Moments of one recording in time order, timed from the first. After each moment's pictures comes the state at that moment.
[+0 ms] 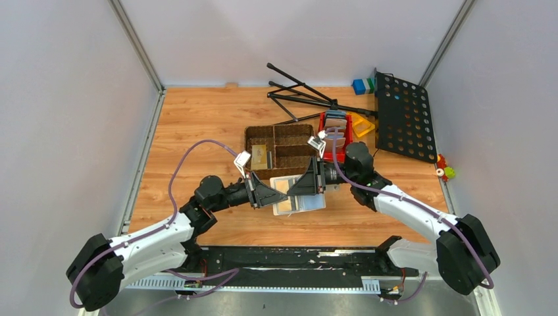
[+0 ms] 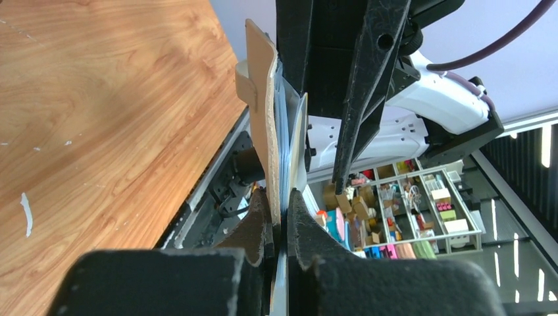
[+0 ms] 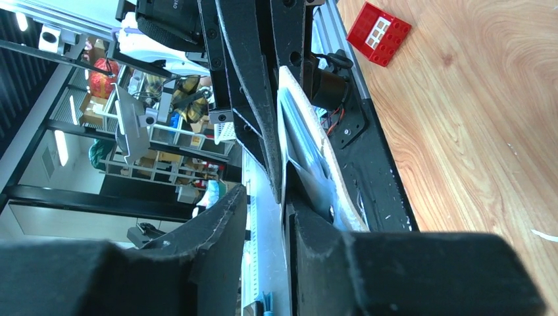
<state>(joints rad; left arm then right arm) -0.79 0.90 0.31 0.60 0.47 -1.13 0.61 1.17 0.62 0.42 -1.00 0.99</state>
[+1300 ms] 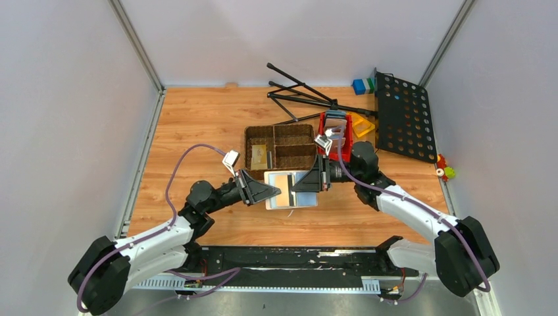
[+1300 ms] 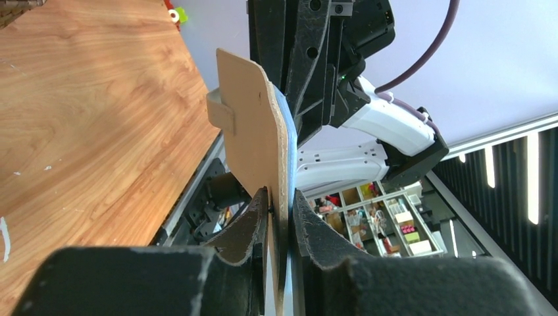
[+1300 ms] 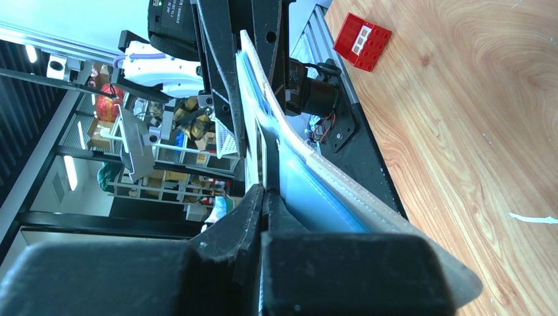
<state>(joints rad) -0.70 0.89 0.21 0.85 0.49 -1.28 0.53 1.16 0.59 0.43 -1.01 1.03</state>
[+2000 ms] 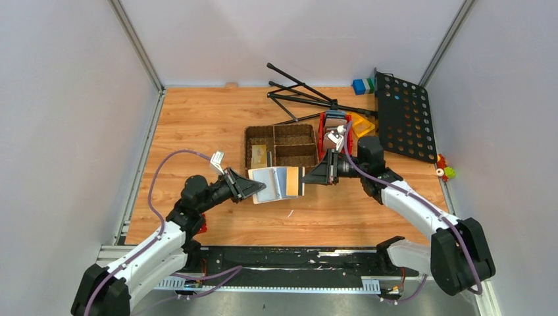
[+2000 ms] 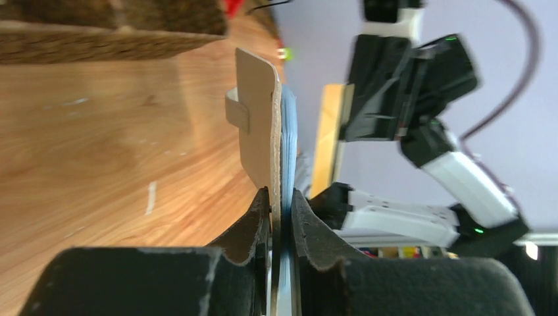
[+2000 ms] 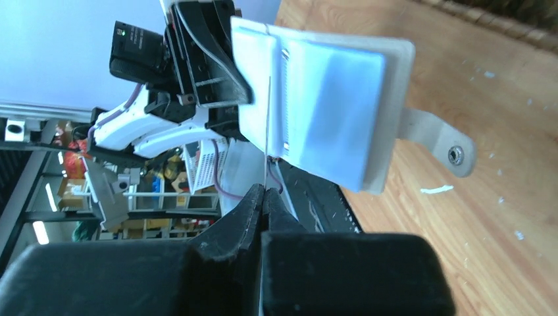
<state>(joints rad) -0.50 0.73 0.19 0.51 0.48 -1.22 0.40 1.16 0.59 0.23 -0.99 0.90</state>
